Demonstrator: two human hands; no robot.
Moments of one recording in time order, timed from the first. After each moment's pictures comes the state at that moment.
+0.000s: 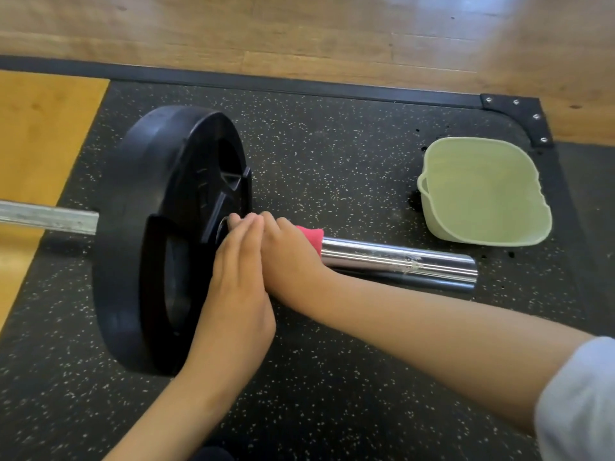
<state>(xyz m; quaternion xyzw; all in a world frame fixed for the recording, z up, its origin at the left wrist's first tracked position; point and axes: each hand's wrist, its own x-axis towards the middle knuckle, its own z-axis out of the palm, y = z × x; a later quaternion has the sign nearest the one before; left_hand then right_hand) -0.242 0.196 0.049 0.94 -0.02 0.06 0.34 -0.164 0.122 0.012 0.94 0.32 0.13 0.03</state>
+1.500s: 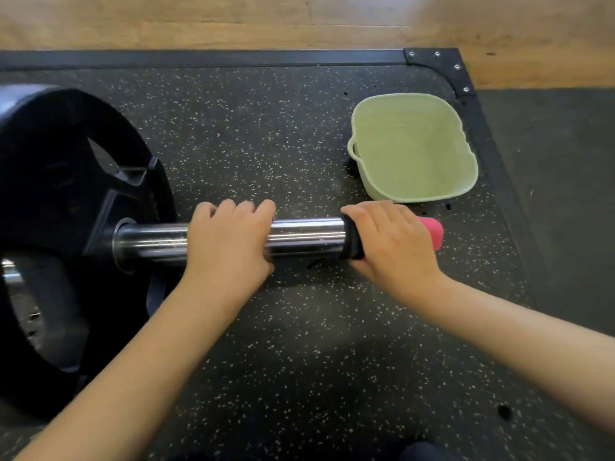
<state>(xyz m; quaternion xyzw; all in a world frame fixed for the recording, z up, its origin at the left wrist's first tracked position) -0.165 0.133 0.039 0.98 -0.19 -0.08 -0.03 -0.202 -0.084 0.015 0.98 0.17 0.07 -0.02</state>
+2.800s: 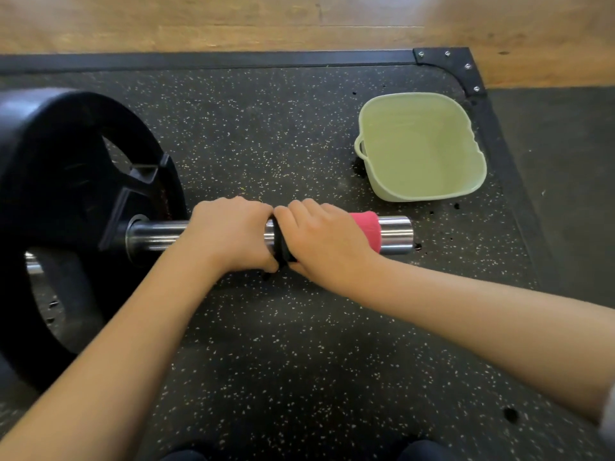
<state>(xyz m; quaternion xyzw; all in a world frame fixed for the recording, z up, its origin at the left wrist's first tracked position) -0.142 0.134 0.054 0.96 -0.17 -0.24 -0.01 -0.178 -0.010 0.016 0.96 0.28 0.09 -0.02</state>
